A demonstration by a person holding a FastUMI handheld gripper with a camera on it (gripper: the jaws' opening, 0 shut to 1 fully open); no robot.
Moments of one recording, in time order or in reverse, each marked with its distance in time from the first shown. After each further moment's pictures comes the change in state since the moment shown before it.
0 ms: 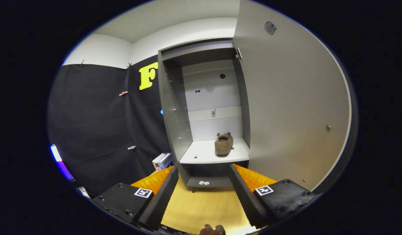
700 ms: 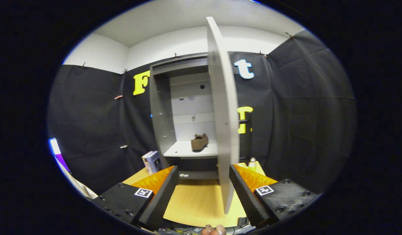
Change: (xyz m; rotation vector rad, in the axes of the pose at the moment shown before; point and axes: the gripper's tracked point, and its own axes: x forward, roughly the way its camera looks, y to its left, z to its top) arm -0.130 -0.117 0.016 -0.024 -0.100 -0.187
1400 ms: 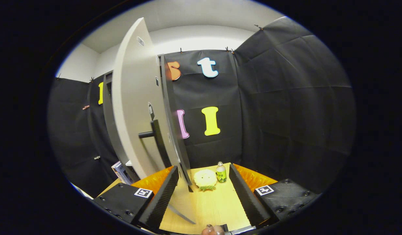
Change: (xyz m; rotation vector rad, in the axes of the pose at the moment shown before) arm 0.069 -0.135 0.010 0.087 0.010 -0.160
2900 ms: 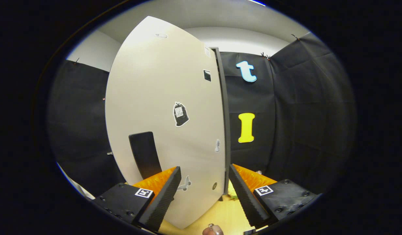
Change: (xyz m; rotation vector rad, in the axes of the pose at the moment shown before) arm 0.054 0.228 -0.027 -0.078 -0.035 0.214
